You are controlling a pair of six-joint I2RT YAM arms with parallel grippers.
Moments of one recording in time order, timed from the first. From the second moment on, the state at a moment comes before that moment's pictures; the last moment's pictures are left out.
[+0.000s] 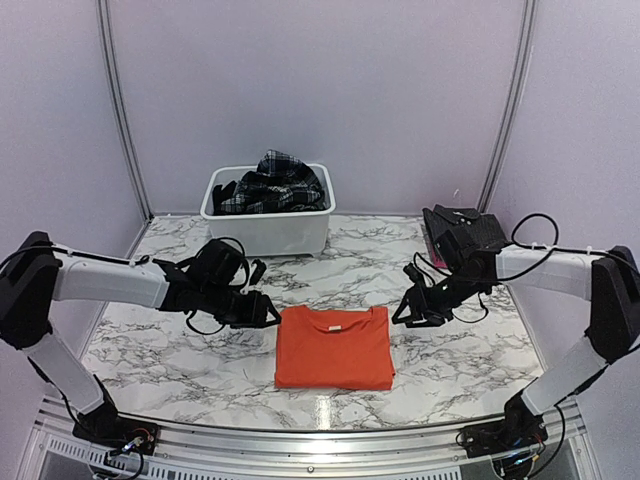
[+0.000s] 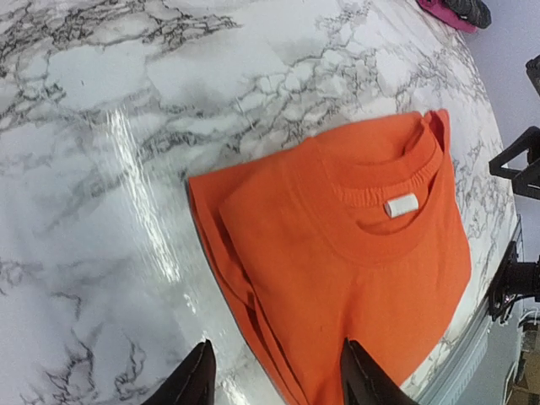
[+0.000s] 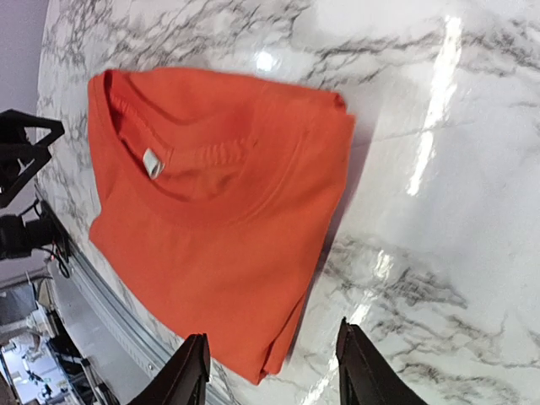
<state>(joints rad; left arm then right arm) -0.78 1.58 0.85 -0.15 0.24 -0.60 0.44 1.46 0.88 -0.61 -0.57 0.36</state>
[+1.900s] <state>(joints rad) -1.22 2.07 1.46 -0.24 0.05 0.17 0.31 1.32 0.73 -0.49 -0.66 0.51</state>
